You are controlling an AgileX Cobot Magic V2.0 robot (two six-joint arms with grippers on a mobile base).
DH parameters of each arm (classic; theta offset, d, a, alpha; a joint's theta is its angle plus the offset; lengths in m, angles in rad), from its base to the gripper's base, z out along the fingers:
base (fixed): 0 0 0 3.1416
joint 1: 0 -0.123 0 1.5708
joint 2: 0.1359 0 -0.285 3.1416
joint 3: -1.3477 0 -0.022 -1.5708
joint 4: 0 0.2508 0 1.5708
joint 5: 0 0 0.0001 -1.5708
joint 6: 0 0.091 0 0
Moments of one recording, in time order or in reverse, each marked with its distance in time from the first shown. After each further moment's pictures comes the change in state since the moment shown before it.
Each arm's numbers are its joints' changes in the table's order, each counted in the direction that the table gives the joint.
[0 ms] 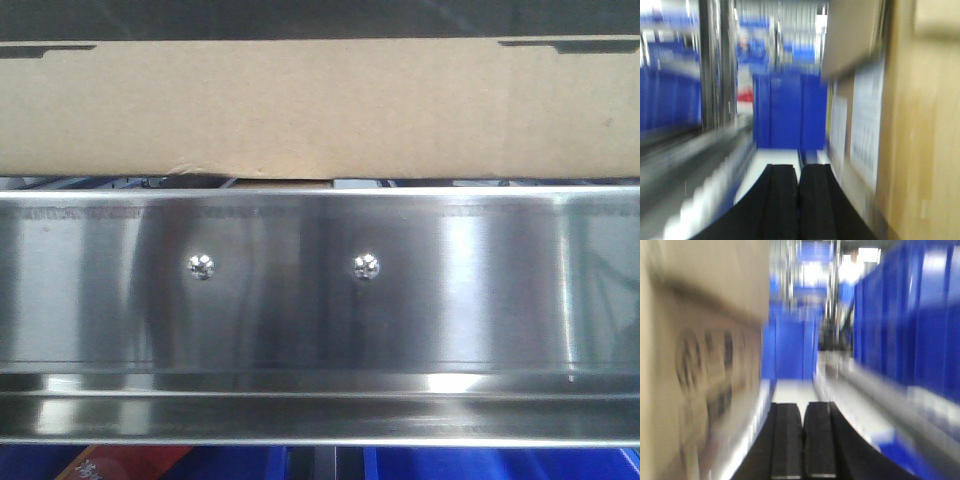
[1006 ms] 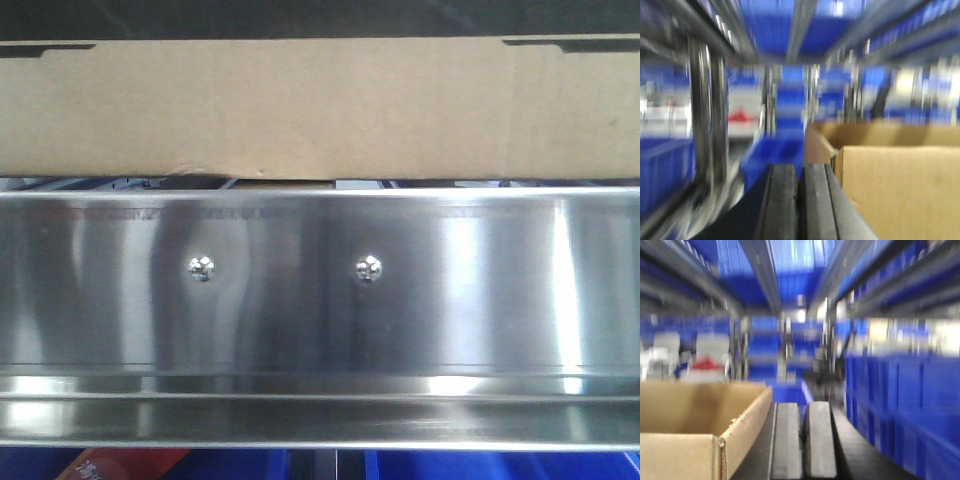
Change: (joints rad) left arm 0.000 0.344 0.944 0.022 -0.691 0.000; right arm 0.000 0.371 1.022 -0.002 -0.699 0.000
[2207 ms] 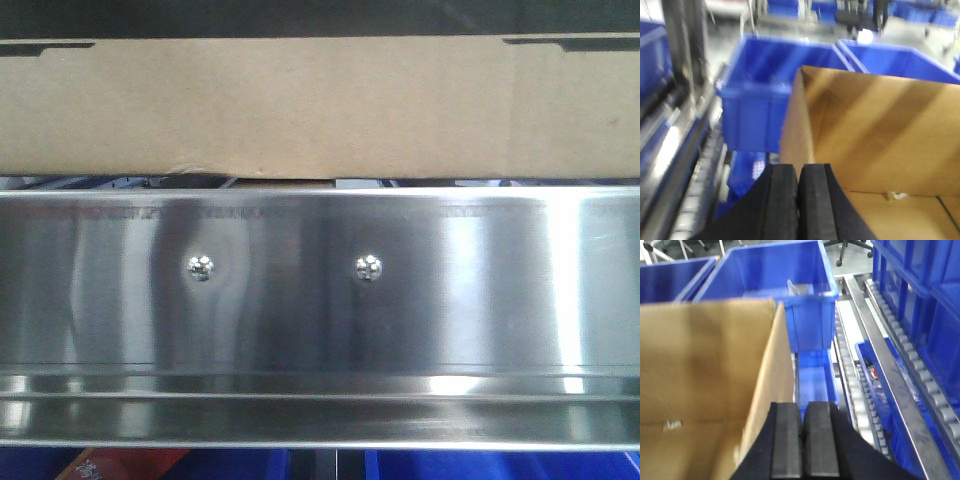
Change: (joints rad) left arm 0.000 0.588 0.628 -0.054 -0.489 -0.131; right arm 0.000 0.619 0.684 0.082 -0.641 0.080
